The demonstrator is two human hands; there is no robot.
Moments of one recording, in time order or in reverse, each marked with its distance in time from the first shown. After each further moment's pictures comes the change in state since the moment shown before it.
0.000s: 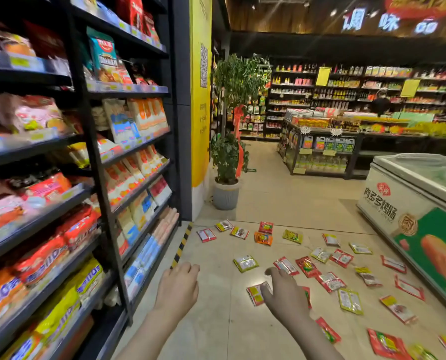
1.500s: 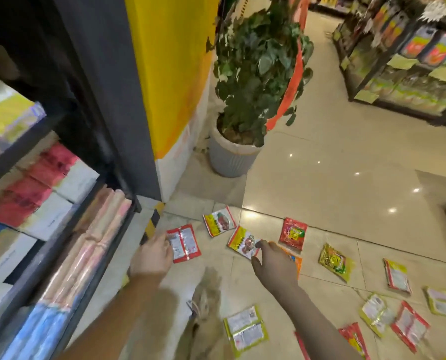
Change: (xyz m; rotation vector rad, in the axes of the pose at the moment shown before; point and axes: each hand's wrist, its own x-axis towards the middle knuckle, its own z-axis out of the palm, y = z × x) left_hand 0.809 -0.350 0.748 -0.434 -0.613 -0.798; right_hand 1.141 0.041 0.325 -0.134 -0.457 0.012
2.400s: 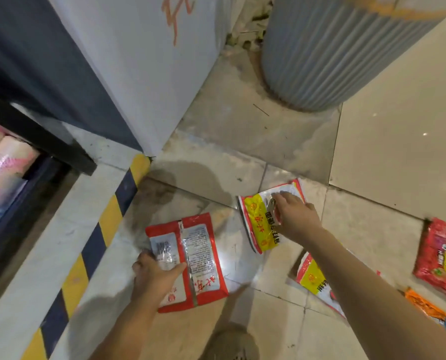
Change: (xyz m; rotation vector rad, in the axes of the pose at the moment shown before) left_hand 0.355 -0.220 0.477 -0.359 -0.227 -0.718; right_hand 0.538 0.057 0.443 -0.268 -0.264 -0.187
